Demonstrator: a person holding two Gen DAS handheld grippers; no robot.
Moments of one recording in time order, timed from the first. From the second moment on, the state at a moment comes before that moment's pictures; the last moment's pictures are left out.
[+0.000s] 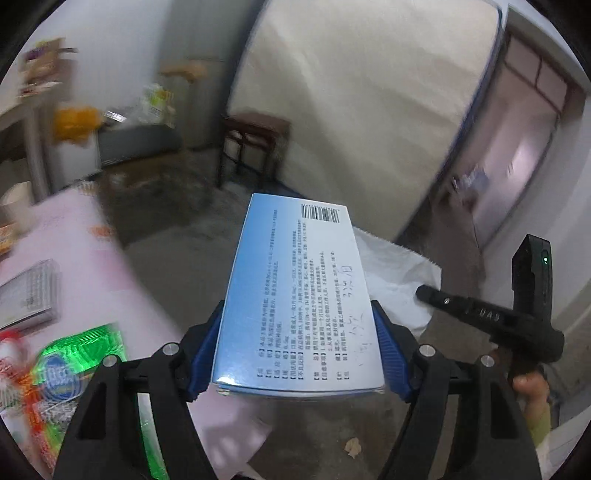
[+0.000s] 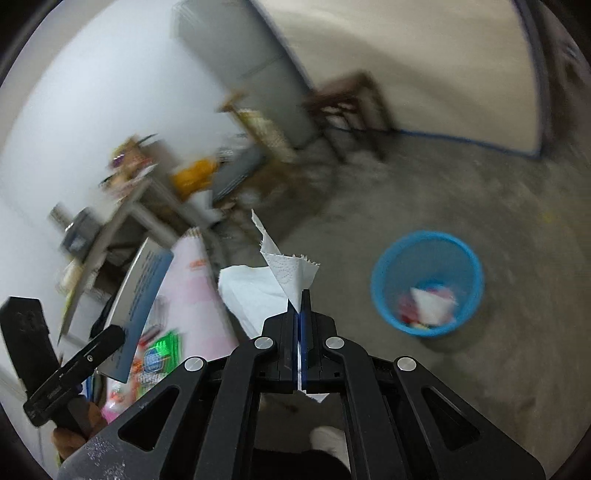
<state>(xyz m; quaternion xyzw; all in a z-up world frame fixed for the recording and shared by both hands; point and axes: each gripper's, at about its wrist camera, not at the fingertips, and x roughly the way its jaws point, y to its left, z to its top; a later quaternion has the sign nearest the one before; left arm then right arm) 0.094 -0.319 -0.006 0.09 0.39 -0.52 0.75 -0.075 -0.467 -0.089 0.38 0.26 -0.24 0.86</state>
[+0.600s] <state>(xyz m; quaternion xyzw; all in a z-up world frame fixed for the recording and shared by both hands) 0.083 -0.581 -0.217 0.27 0.46 -0.46 0.71 -0.069 -0.645 -0.321 0.63 0.24 -0.32 0.66</state>
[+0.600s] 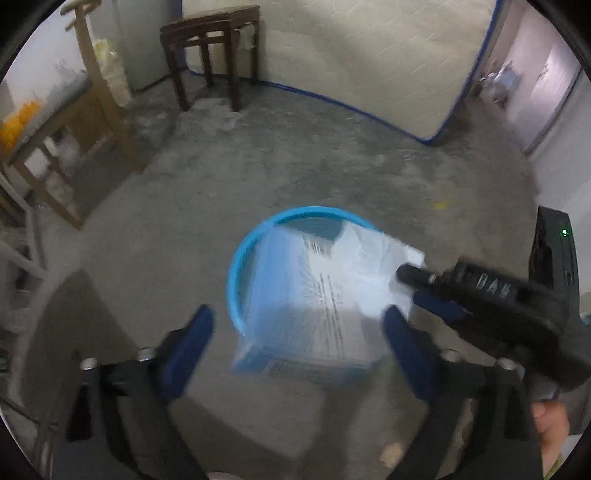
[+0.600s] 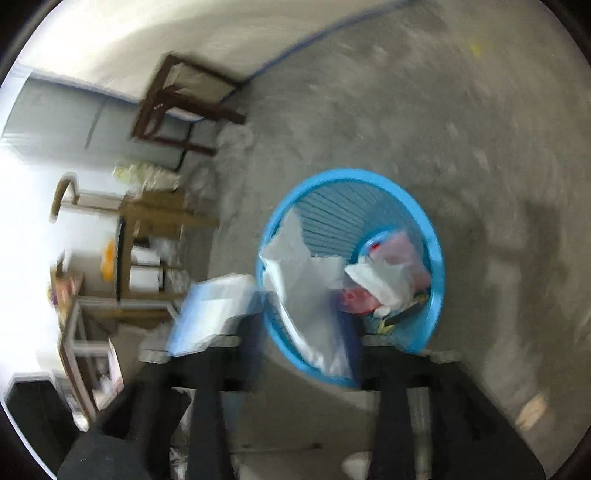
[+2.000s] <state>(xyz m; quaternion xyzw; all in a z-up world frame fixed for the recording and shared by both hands) 0.062 0.028 -0.010 0.05 0.30 -0.31 0.90 0.100 -0.267 -0.070 0.32 0.43 0.12 0.83</state>
